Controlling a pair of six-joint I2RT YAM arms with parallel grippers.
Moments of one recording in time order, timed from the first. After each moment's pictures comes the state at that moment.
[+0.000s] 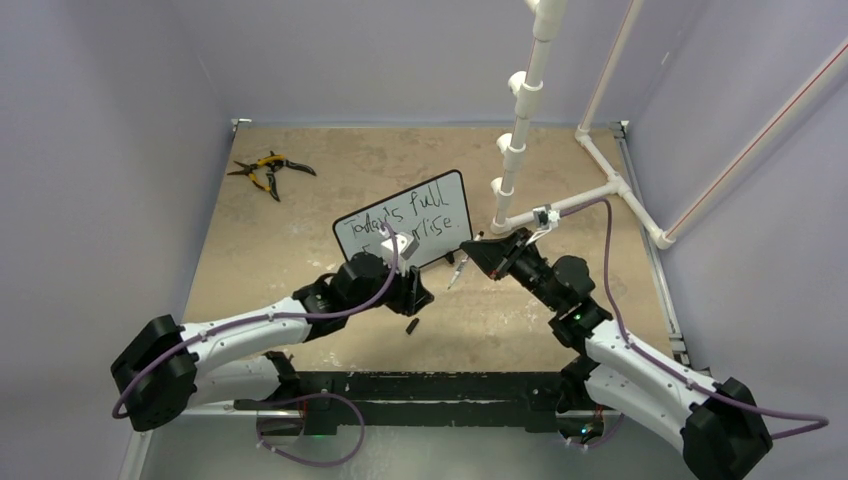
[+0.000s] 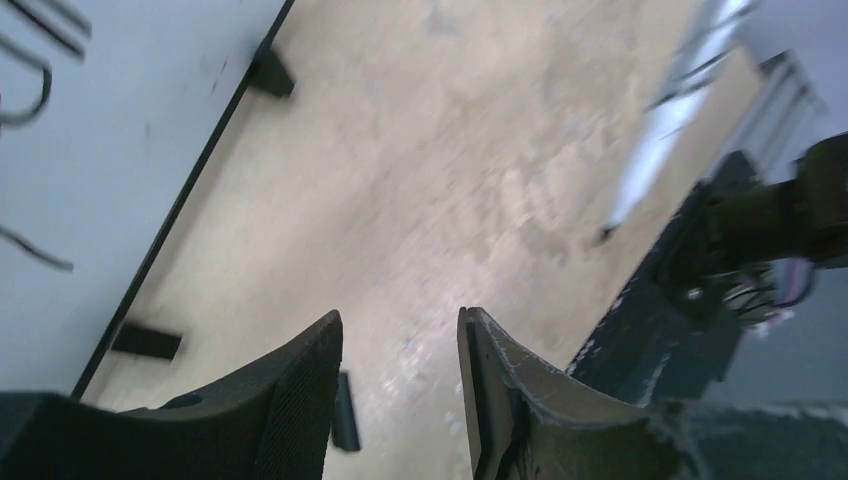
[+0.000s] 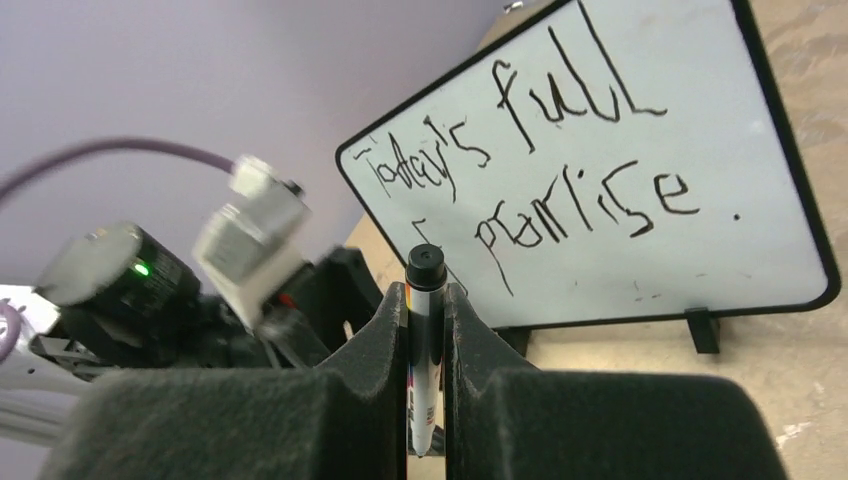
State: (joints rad) left arm -0.91 1.11 0.54 0.17 0.09 -0.46; right arm 0.61 0.85 0.33 0.60 -0.17 0.80
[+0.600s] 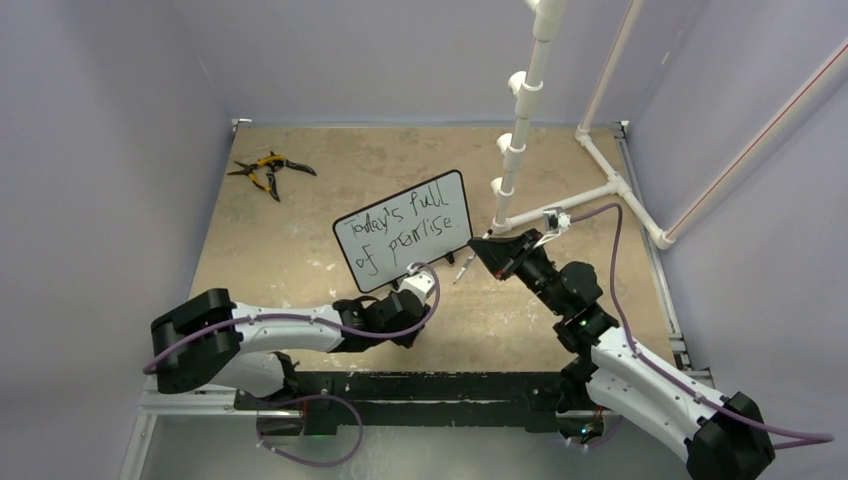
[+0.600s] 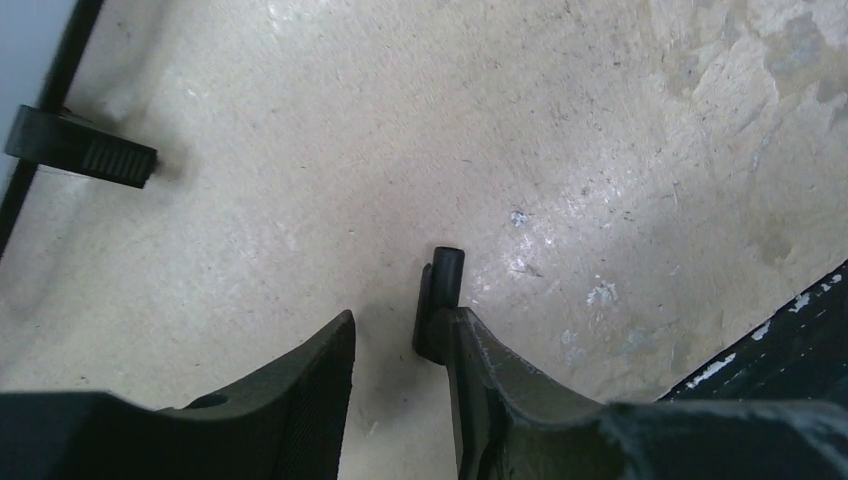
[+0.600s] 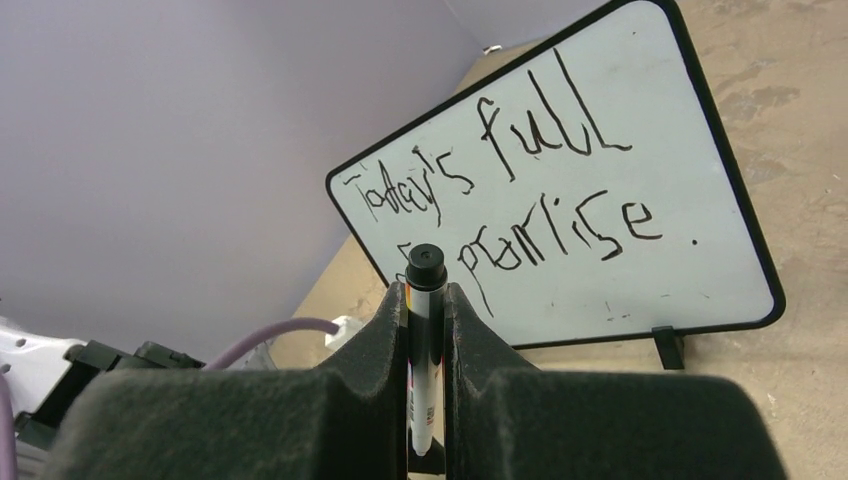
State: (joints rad) left arm -1.15 1.33 0.55 -0.10 -0.28 -0.50; right arm 0.61 0.74 0.32 0.56 -0.10 0.74
